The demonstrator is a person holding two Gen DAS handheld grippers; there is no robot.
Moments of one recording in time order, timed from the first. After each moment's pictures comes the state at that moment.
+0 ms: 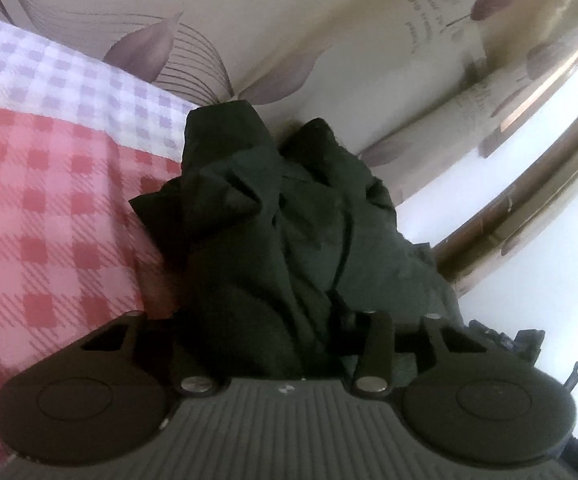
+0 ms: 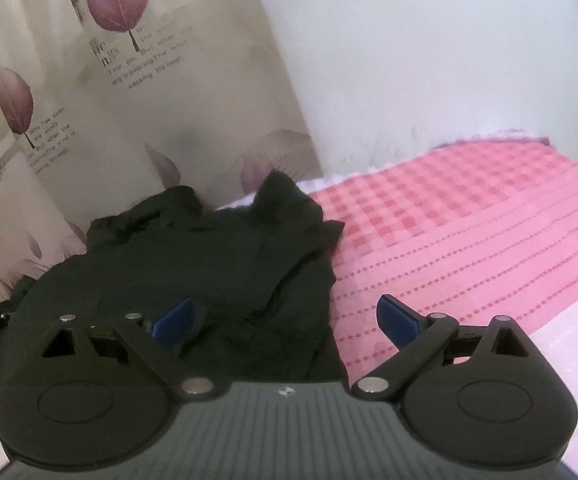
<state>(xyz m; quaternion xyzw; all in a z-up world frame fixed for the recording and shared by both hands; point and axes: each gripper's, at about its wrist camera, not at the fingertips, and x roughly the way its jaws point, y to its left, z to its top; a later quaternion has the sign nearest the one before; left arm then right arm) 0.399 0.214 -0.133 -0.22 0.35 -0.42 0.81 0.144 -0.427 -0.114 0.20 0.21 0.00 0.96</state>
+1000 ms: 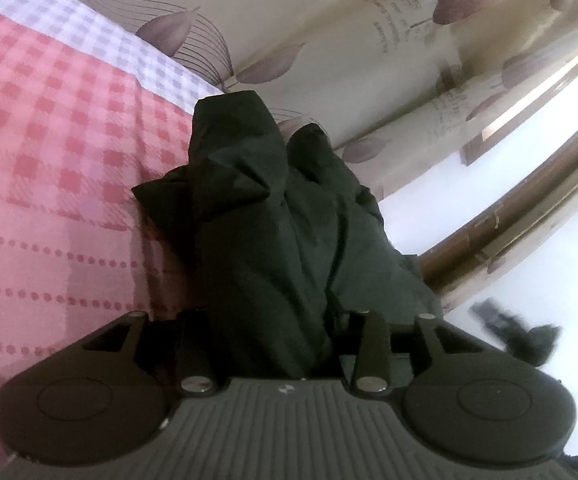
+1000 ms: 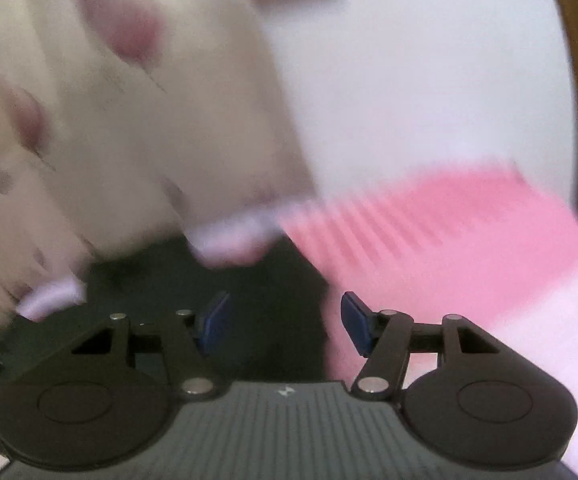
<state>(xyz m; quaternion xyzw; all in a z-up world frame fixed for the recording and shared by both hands) 0.314 0.239 -0.145 -0.26 0.35 -0.41 0.80 0.090 -0.402 -0.048 0.19 0.17 0.00 0.97</state>
